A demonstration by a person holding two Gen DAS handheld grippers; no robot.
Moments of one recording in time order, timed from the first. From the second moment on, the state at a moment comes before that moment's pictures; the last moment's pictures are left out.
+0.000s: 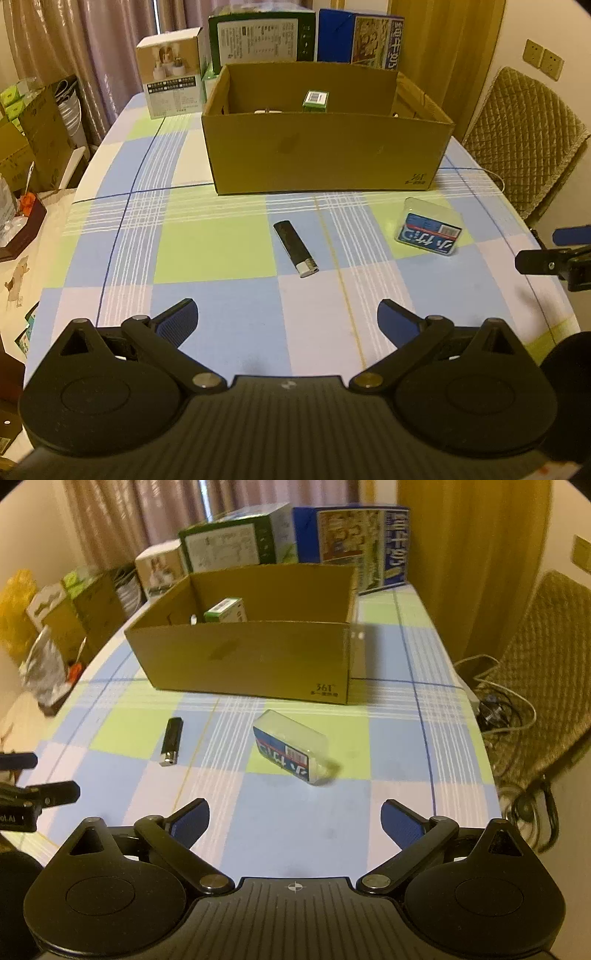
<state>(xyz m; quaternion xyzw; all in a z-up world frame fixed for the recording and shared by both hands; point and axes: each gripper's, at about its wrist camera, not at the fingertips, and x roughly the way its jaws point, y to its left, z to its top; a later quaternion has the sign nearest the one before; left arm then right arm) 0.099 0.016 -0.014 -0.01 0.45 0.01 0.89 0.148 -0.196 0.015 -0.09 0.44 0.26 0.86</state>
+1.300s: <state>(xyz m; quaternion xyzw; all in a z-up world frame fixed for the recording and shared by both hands) 0.235 0.023 -0.114 0.00 0.48 -0.02 0.87 0.257 -0.110 -0.074 -0.18 0.48 0.34 0.79</state>
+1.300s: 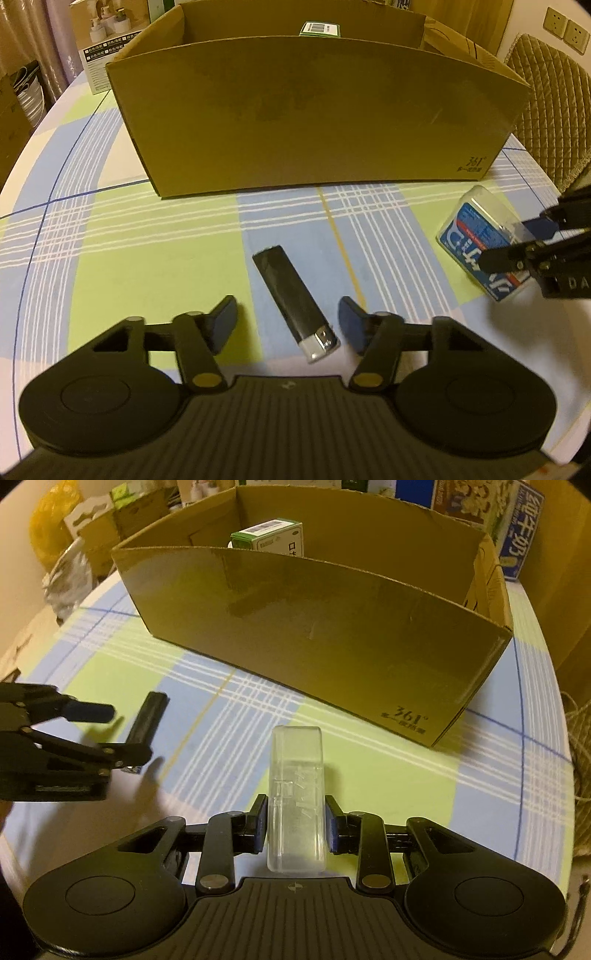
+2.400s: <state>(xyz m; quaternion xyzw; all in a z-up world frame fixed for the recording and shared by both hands) 0.219 0.018 -0.115 0.05 0.47 -0.04 0.88 0.253 -0.100 -0.083 -0.19 0.48 0.30 0.80</state>
